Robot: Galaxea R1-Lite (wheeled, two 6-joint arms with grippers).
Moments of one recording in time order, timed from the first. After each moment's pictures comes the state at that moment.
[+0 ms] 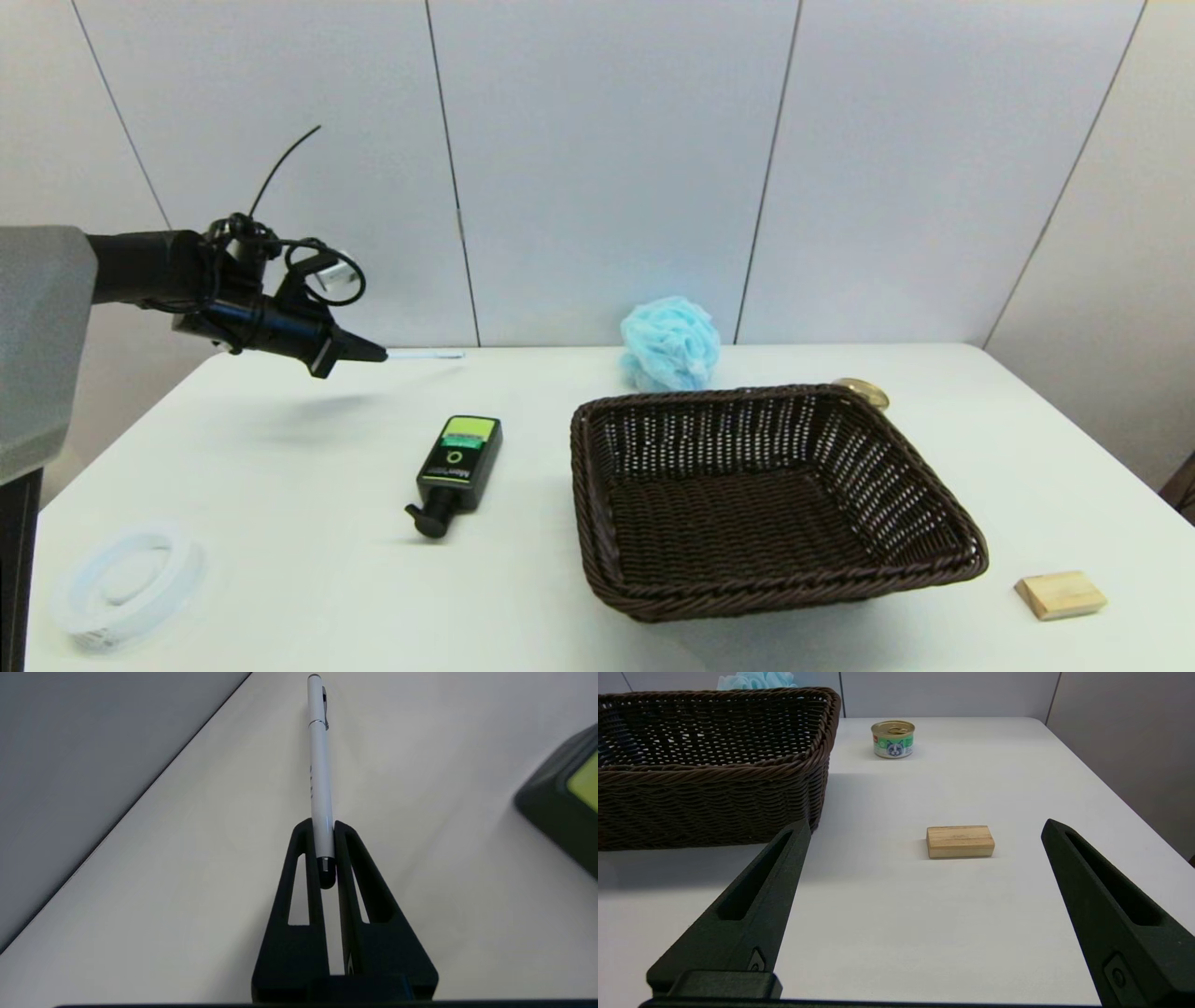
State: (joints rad) left arm 0.13 2.33 -1.97 0.62 -0.71 0.85; right arm 0.00 0.00 0.00 -0.01 0.00 0.00
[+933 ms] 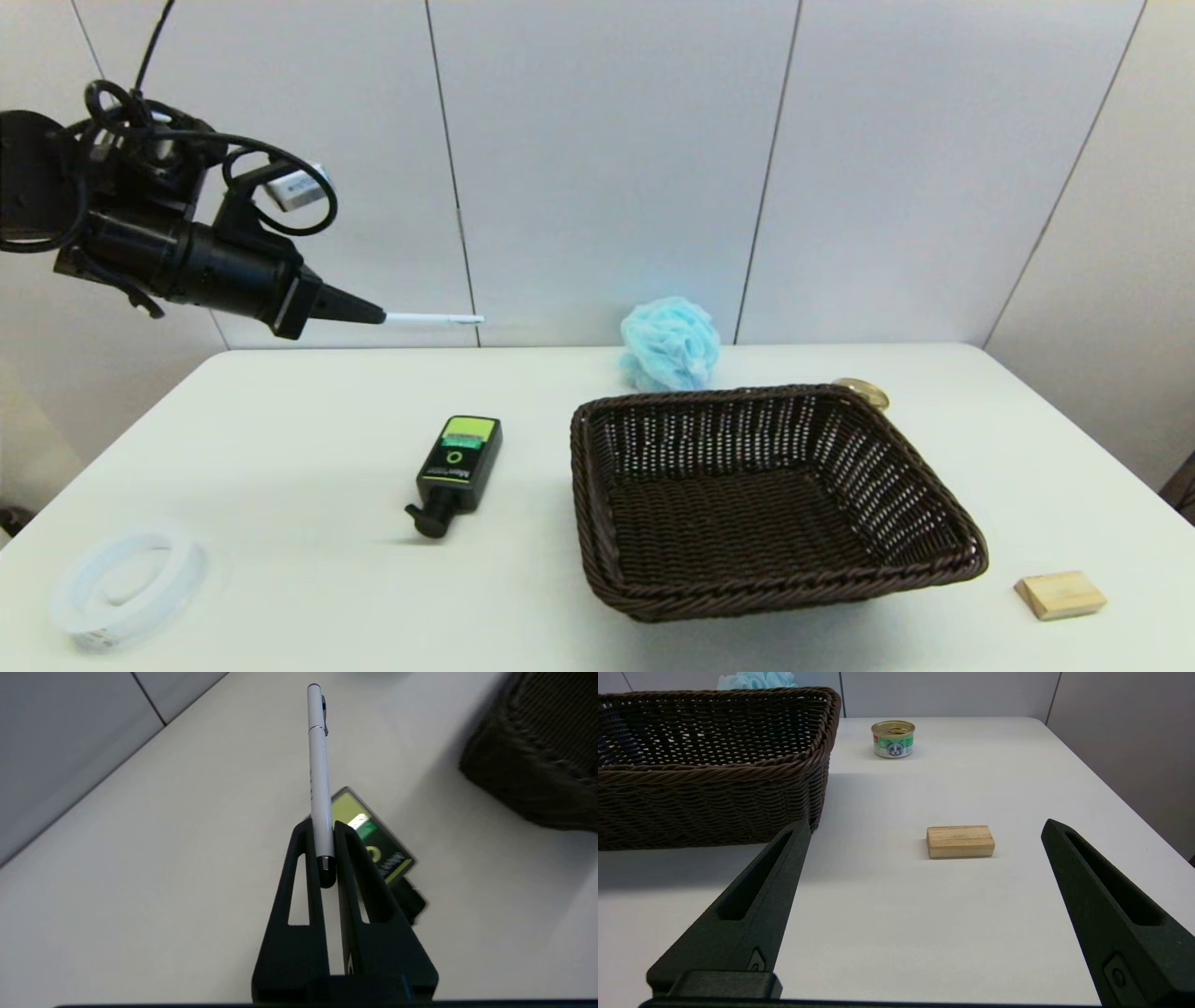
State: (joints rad) left arm -0.02 1.84 -1.66 0.66 -0.66 0.55; right arm 0.00 0.00 0.00 -0.01 0.00 0.00
